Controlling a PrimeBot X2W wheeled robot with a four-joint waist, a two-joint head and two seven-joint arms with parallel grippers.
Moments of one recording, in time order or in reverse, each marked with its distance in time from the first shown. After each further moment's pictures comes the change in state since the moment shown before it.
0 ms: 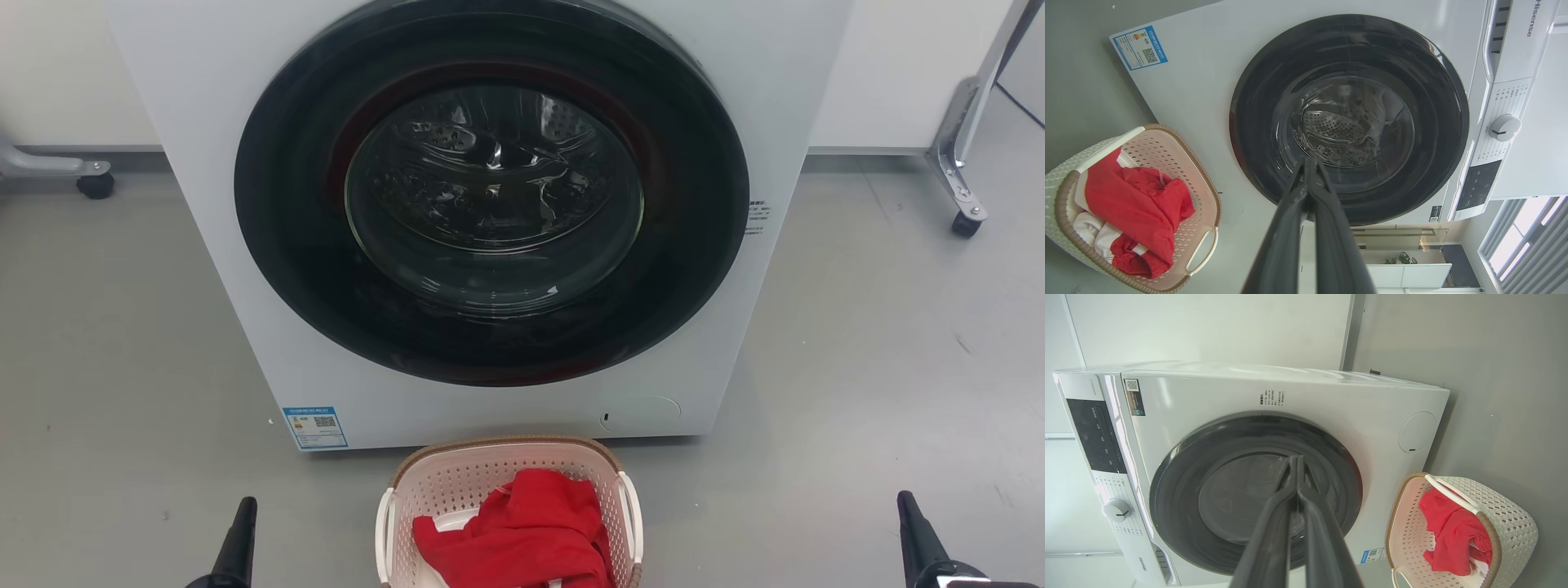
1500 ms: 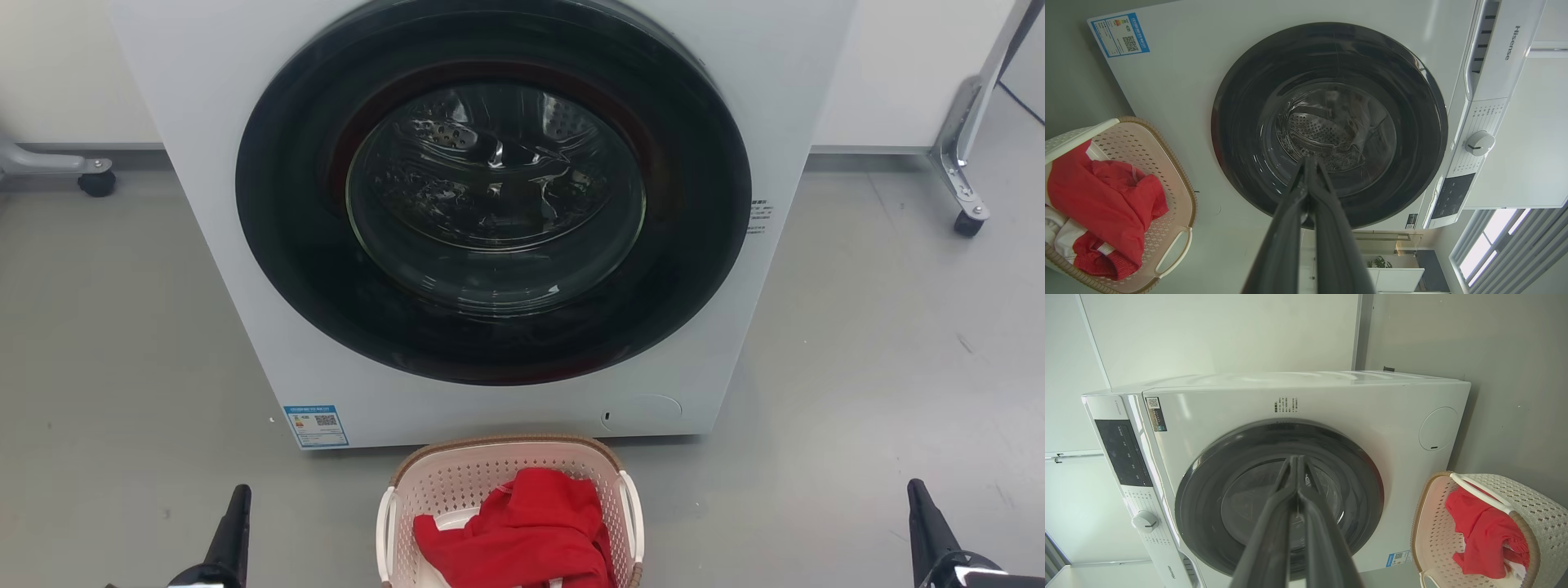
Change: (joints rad) left arm -0.022 -0.005 0.025 0.003 -0.098 -0.017 0.027; right arm -0.025 0.002 -0.034 0.008 0.090 0.018 0.025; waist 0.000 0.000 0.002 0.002
